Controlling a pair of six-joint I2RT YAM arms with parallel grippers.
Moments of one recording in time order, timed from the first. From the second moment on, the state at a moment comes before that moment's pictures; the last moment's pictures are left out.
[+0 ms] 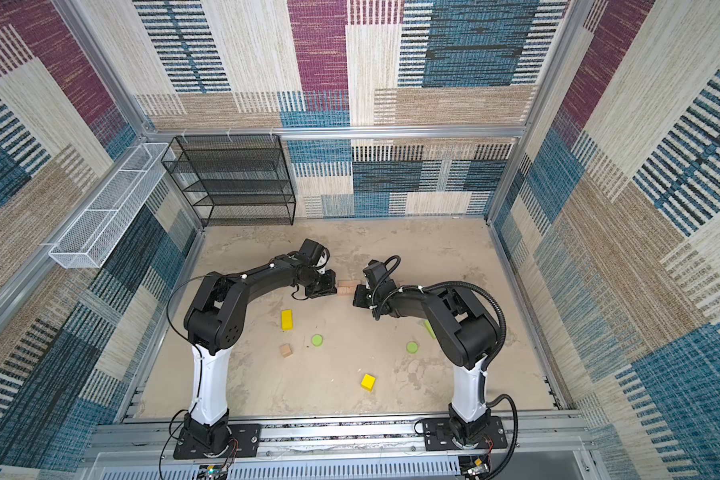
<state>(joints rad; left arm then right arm) -0.47 2.14 1.52 -0.49 0.32 -0.58 0.53 1.90 1.00 0.06 -0.14 0.63</state>
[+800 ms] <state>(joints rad) -0.47 2.15 1.53 -0.48 0.32 -0.60 0.54 1.90 0.98 0.09 -0.15 0.65</state>
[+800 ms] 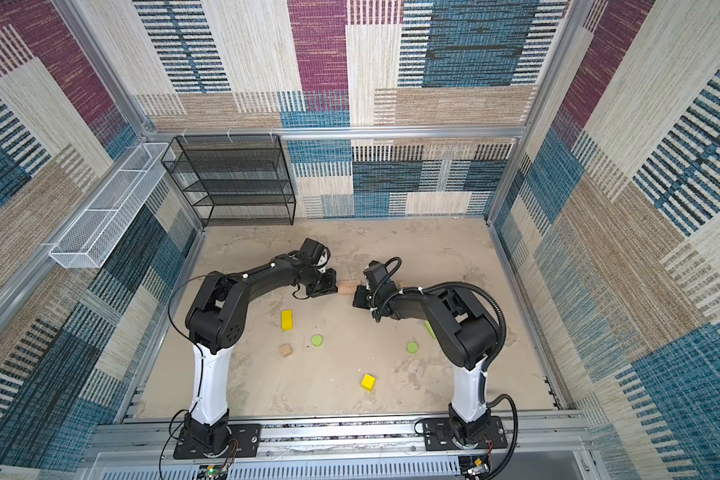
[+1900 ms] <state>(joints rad) -0.46 2.08 1.49 -0.53 0.25 -0.57 0.54 1.32 0.80 -0.16 0.13 0.67</state>
